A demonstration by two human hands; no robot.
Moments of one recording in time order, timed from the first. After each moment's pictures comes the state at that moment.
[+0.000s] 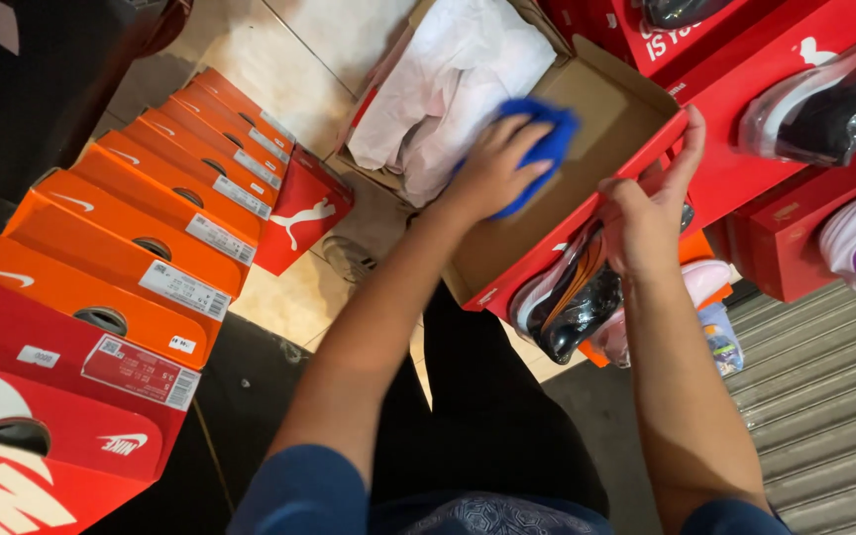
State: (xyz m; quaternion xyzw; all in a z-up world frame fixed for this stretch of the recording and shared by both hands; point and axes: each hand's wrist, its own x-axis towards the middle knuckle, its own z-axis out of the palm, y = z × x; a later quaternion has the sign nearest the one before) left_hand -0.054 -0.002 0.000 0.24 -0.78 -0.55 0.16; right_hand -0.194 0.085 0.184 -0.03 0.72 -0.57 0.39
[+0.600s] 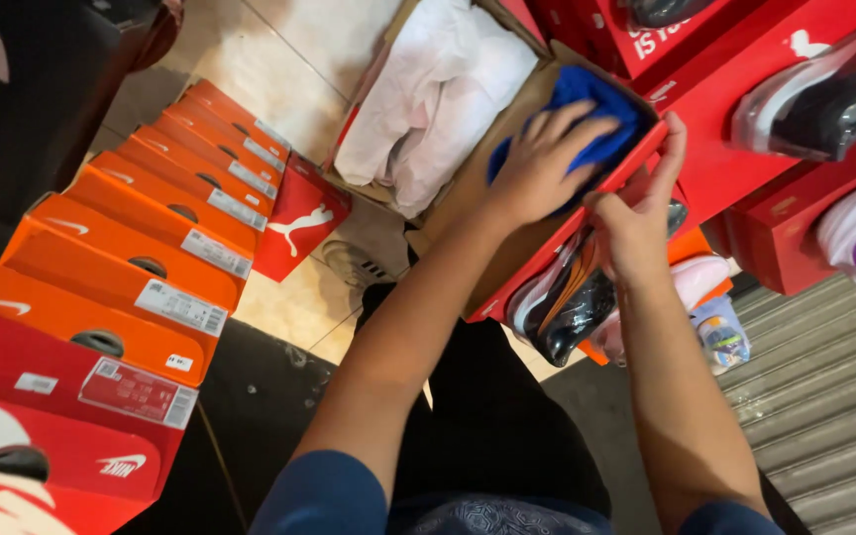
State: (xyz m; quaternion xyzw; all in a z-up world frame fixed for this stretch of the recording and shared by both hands) left_hand -0.111 0.007 0.054 0.24 -0.80 -0.55 0.07; right_hand -0.188 0.089 0.182 -0.07 0.71 -0.58 0.40
